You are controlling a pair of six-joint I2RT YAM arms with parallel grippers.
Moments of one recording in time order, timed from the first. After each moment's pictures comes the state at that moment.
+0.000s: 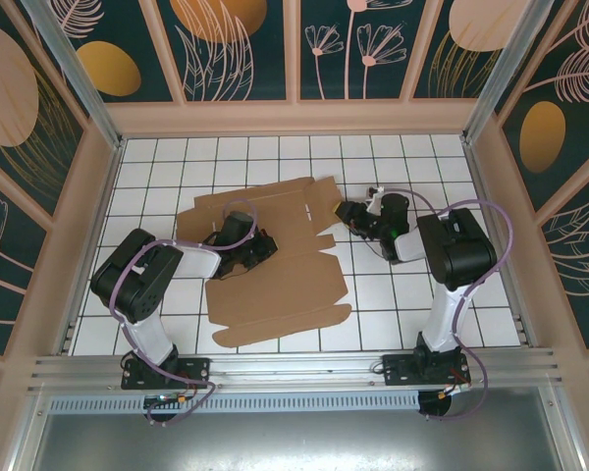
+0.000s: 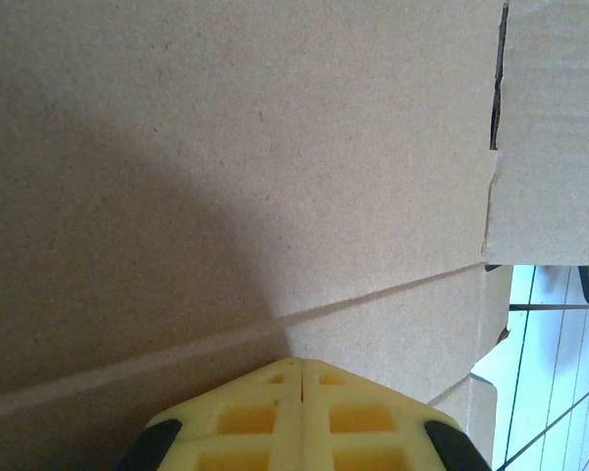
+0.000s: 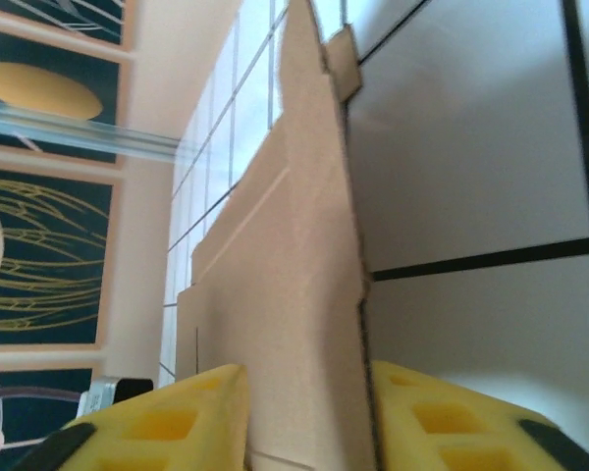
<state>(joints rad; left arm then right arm) -0.54 1.77 0.69 0.32 0.27 -1.02 0.24 1.92 0.69 0.81 -0.62 0.97</state>
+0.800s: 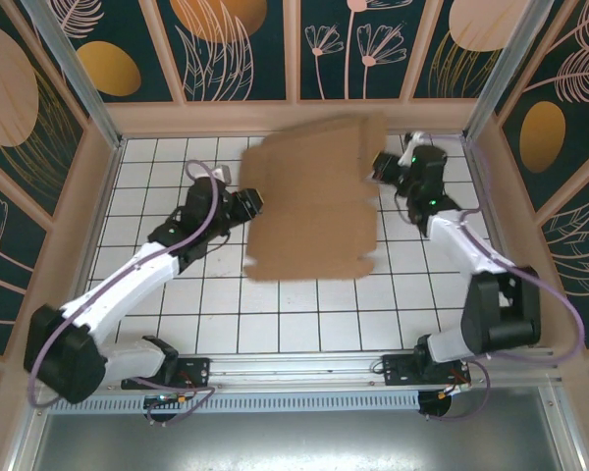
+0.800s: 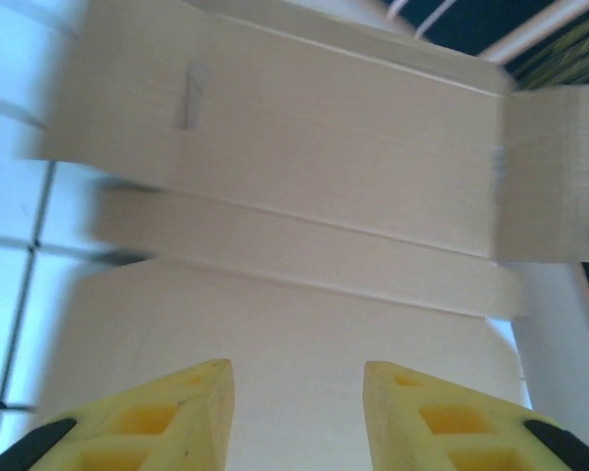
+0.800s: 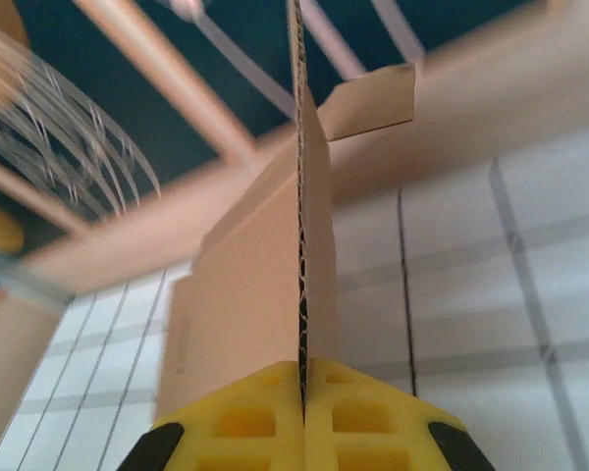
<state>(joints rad) -0.54 1.22 0.96 -0.21 -0.03 -0.81 0.17 1.40 1.07 0.07 -0.18 0.48</state>
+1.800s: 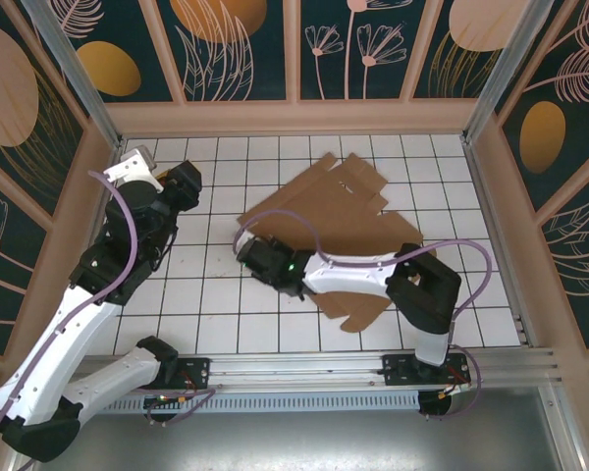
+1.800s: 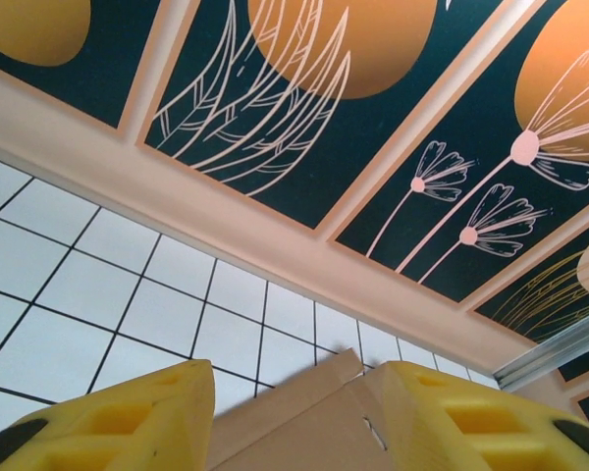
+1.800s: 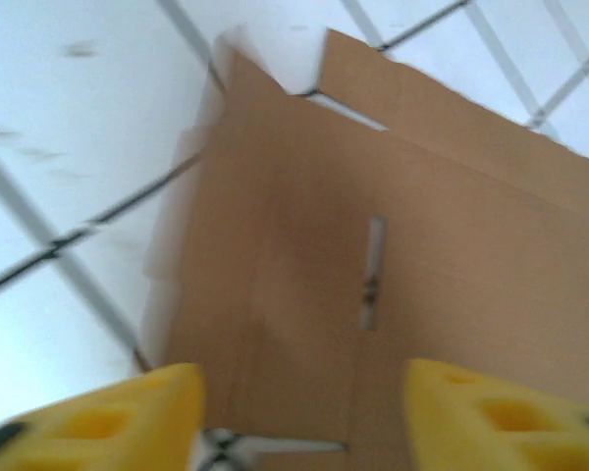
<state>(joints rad) -0.54 0.91 1.15 -0.45 -0.42 -0.68 1.19 1.83 1.19 -0.27 0.49 -0.05</state>
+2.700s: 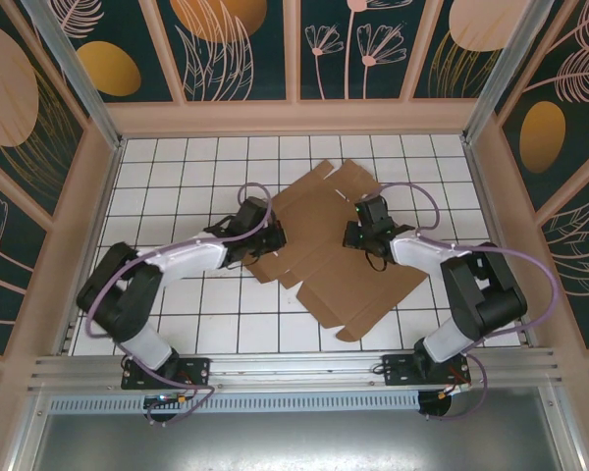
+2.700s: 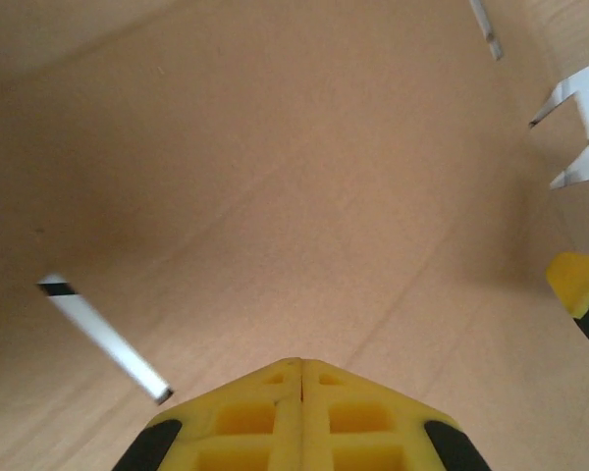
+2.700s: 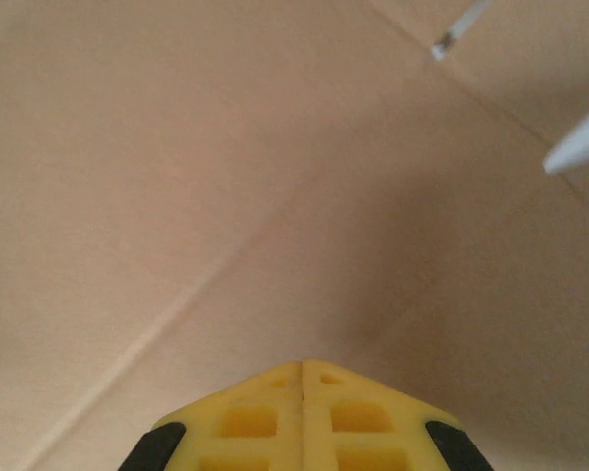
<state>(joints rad) -0.66 1.69 0.94 -0.09 0.10 -0.87 0.46 1.58 0.77 -0.12 0.05 0.52</state>
